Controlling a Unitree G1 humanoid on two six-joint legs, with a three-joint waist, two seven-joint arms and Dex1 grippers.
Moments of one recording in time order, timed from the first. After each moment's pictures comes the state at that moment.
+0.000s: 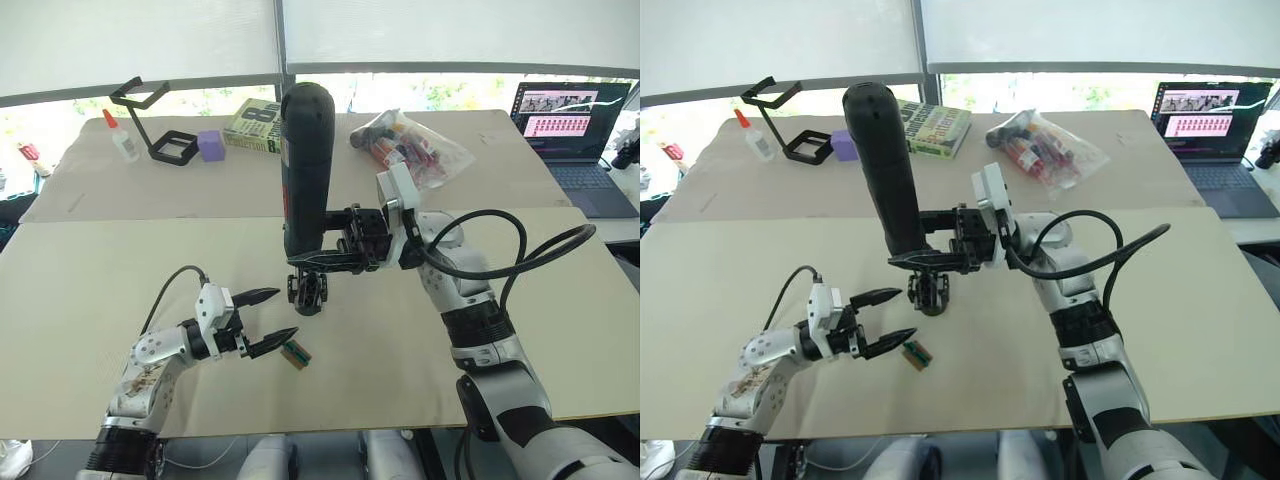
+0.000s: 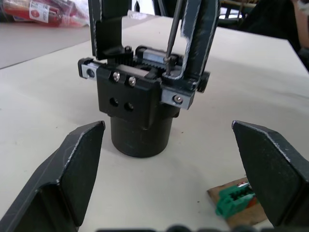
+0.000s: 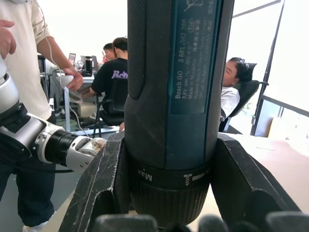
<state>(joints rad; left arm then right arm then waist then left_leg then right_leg) -0.12 0.48 0.00 0.02 -0.42 0.02 -1.08 -0.81 -0.23 0.13 0.17 0.53 0.21 1.35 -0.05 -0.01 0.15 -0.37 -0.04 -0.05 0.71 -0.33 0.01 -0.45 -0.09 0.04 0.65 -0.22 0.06</state>
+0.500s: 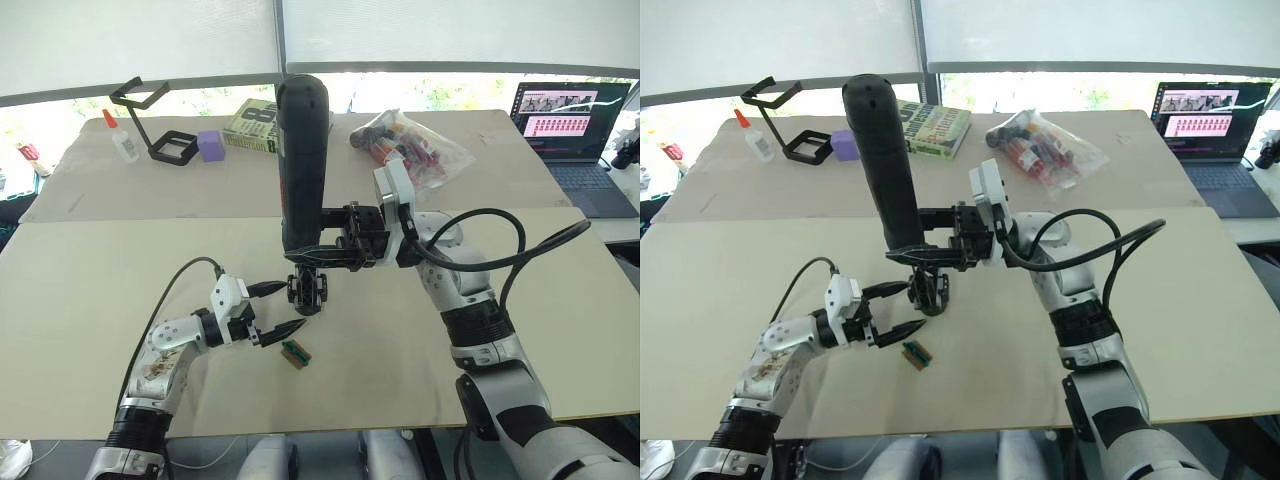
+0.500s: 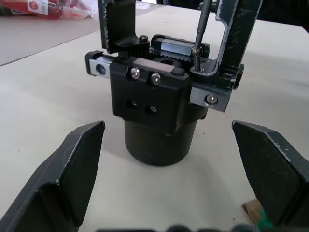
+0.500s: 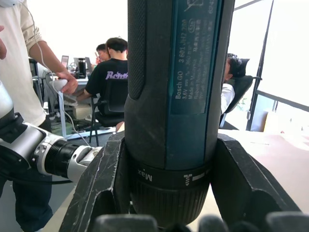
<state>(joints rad) -0.20 0.44 -0.04 0.10 -0.35 0.00 -1.07 -0.82 -0.23 0.13 0.17 0.53 0.25 1.32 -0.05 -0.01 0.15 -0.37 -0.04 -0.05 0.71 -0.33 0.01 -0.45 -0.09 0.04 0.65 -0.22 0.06</state>
